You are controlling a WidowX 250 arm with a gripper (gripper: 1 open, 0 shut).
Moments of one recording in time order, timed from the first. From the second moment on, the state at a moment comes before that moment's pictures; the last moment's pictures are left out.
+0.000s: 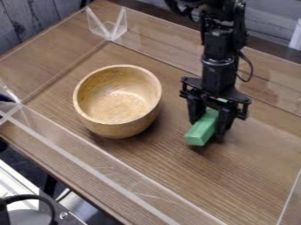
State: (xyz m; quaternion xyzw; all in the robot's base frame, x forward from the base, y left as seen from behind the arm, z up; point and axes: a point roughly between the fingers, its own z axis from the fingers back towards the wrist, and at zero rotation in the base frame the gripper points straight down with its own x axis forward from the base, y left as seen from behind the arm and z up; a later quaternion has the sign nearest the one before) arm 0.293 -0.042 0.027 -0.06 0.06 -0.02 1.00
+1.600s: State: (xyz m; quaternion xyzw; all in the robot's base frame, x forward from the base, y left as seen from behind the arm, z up) arm 0.305 -0.029 0.046 -0.05 0.05 0.04 1.00
